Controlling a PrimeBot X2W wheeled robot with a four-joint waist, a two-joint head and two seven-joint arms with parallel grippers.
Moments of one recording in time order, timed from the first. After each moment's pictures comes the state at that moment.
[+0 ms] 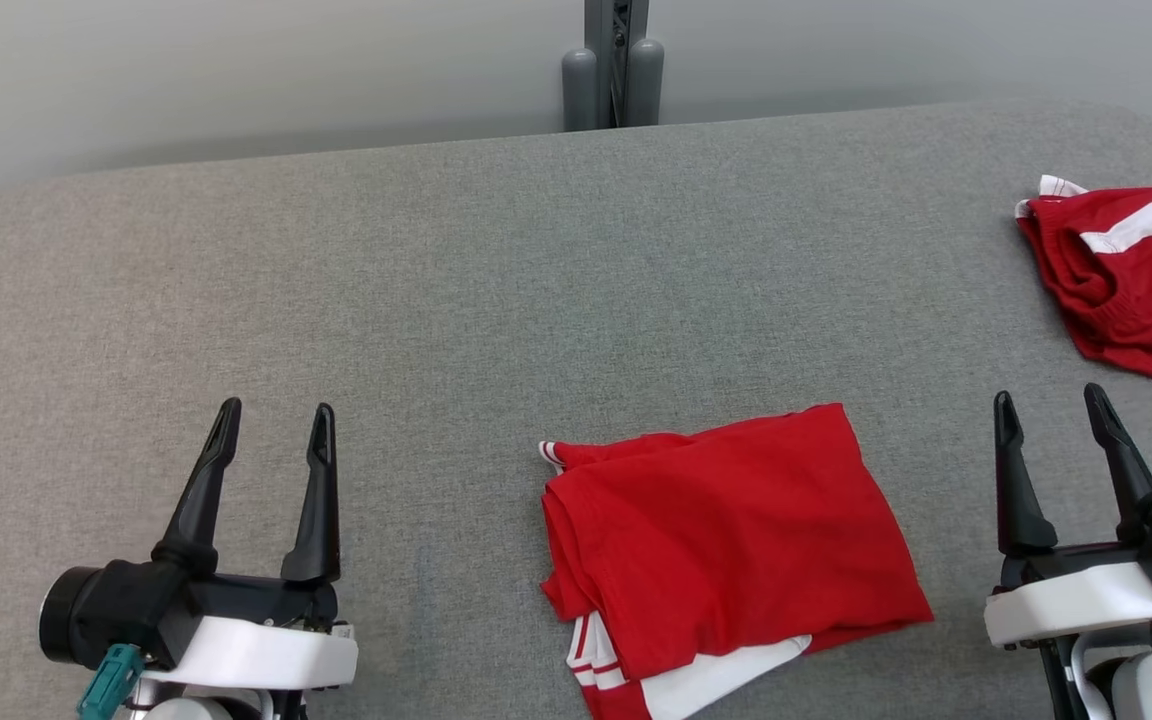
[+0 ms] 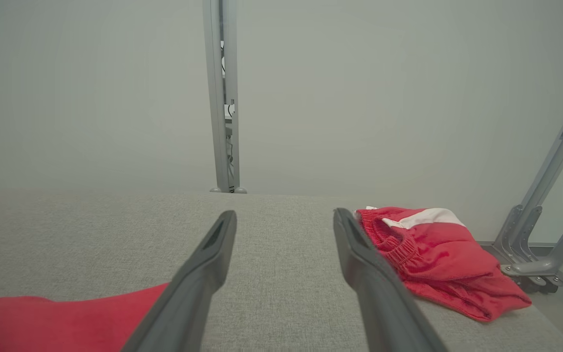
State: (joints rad) left arm -0.02 0.05 -0.03 -0.02 -0.17 -0.08 -0.26; right arm -0.12 -0.06 -0.08 0.15 0.05 0.13 -0.26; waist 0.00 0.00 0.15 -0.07
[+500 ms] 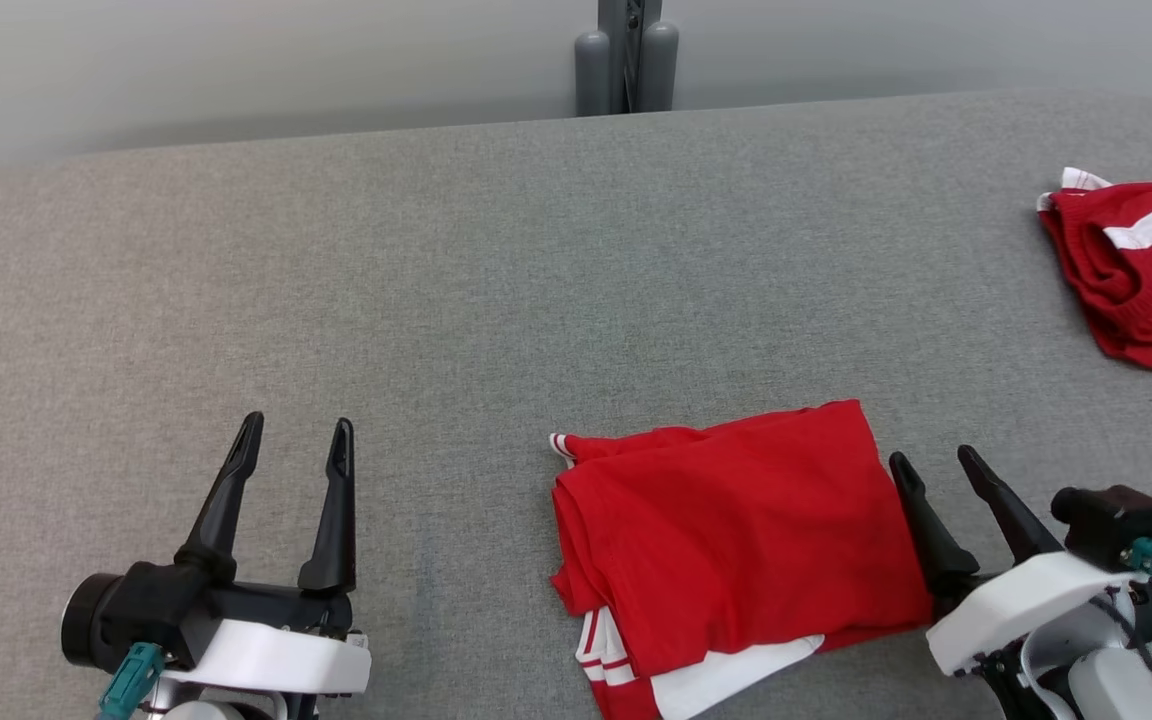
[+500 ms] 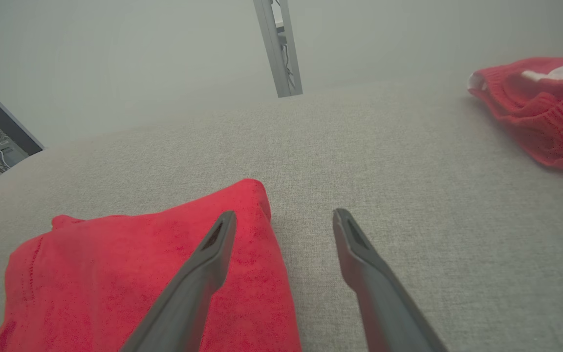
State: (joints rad) left arm -0.02 0.05 -0.06 0.02 -0.17 -0.09 -0.26; right arm -0.16 -0.19 0.21 0.31 0.45 0.13 -0.13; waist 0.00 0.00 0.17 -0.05
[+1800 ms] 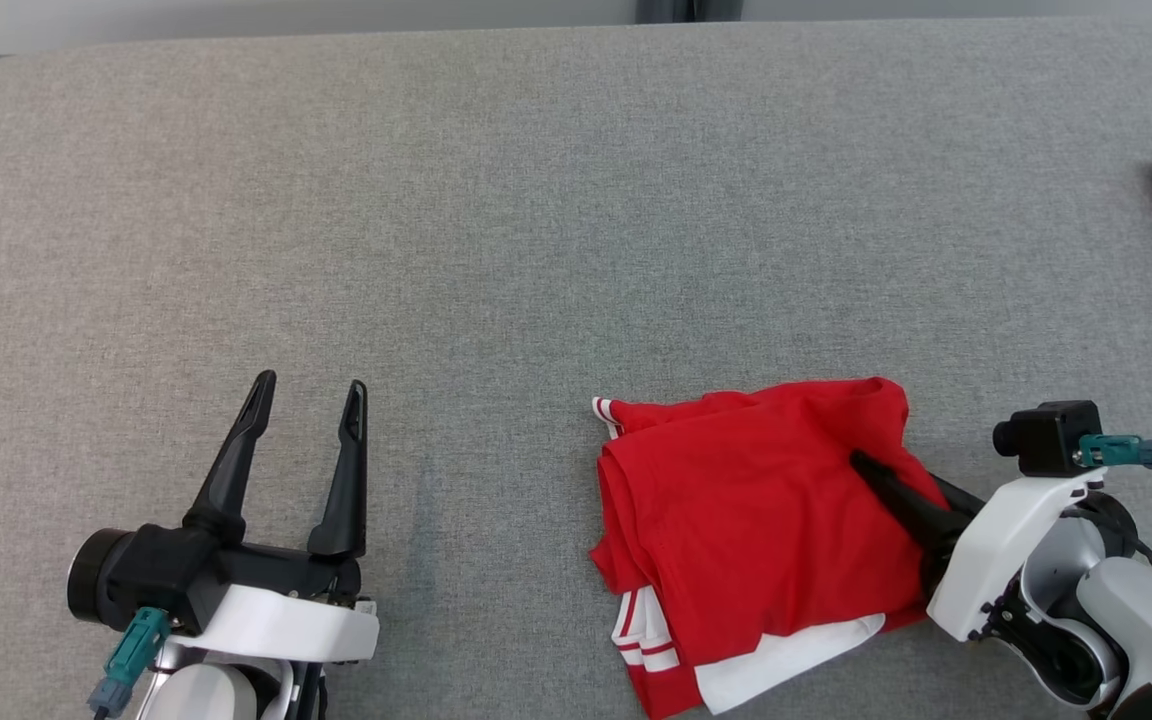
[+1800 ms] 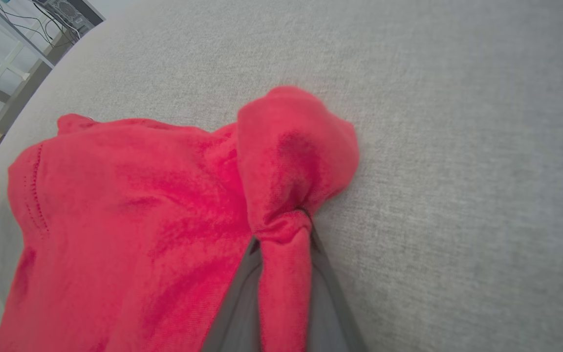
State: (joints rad) left arm -0.09 0.05 -0.07 0.03 -0.16 -0.11 -0.26; right arm -0.46 -0.51 0.77 0.37 1.01 0.13 0.01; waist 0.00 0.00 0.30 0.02
